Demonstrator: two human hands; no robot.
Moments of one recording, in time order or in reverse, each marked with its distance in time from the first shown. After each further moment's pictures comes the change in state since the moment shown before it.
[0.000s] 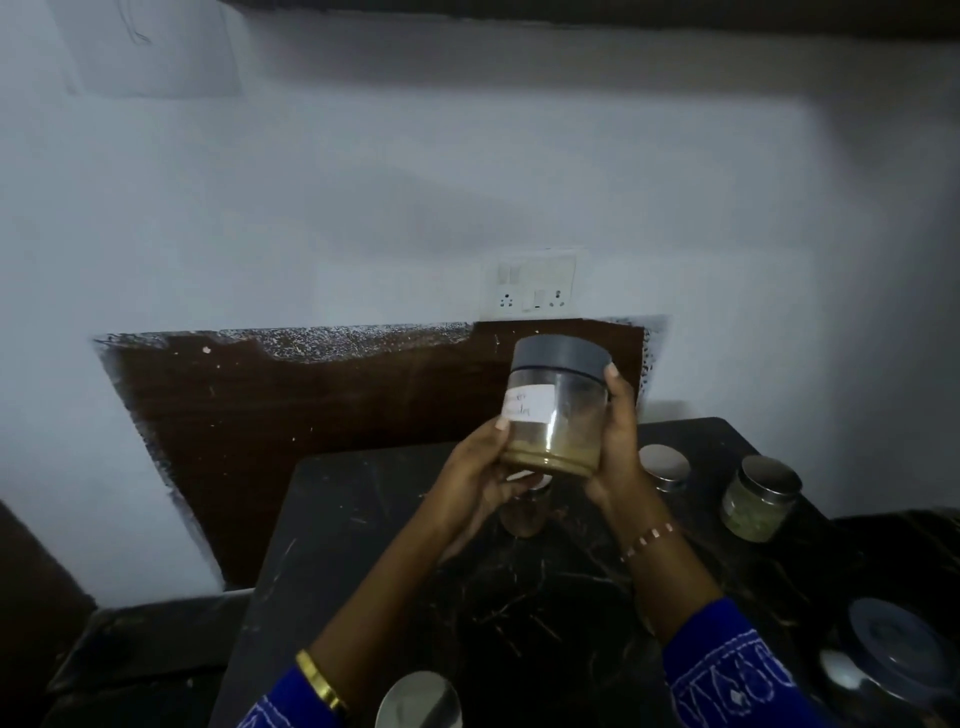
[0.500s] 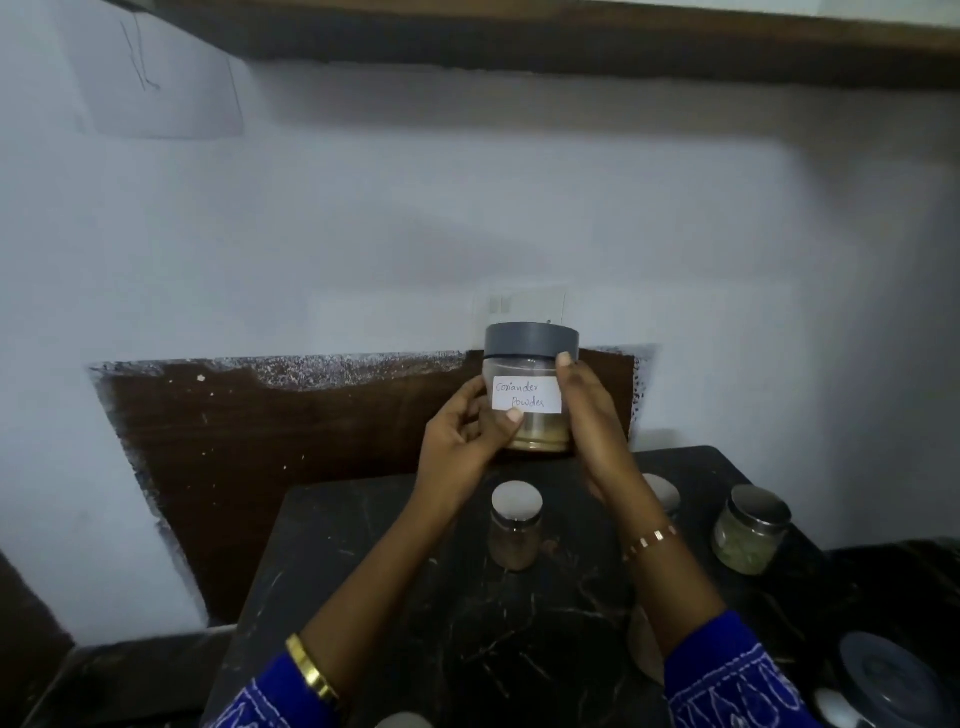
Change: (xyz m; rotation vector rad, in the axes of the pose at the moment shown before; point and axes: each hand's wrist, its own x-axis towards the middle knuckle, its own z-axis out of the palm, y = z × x) left_hand 0.018 0.037 0.023 0.398 0.283 0.313; right_hand 0.015 -0.029 0.015 -0.718 0.130 -0.228
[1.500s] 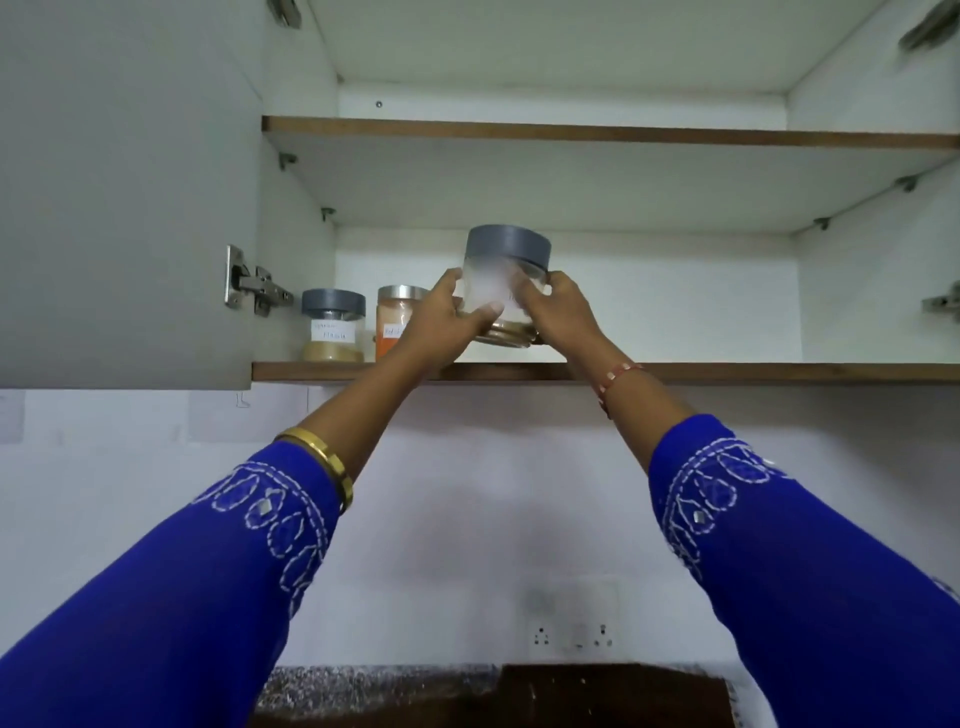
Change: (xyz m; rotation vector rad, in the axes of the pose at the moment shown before) left_hand 0.239 0.294 -0.029 0.579 0.178 0.635; right_hand 0.239 -0.297 0.065 -0.295 0.069 -0.552
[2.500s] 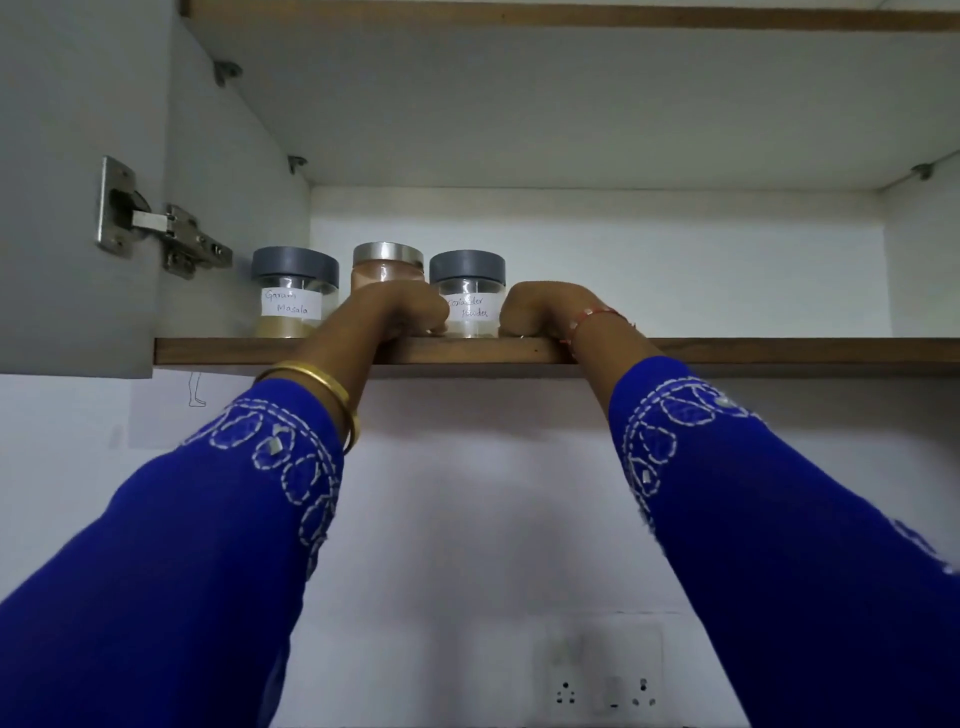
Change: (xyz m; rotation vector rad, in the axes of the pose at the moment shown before) left_hand 0.103 -0.096 0.005 0.732 -0.388 -0.300; right_hand 0.095 0.064 0.055 -0.920 -0.513 0.073
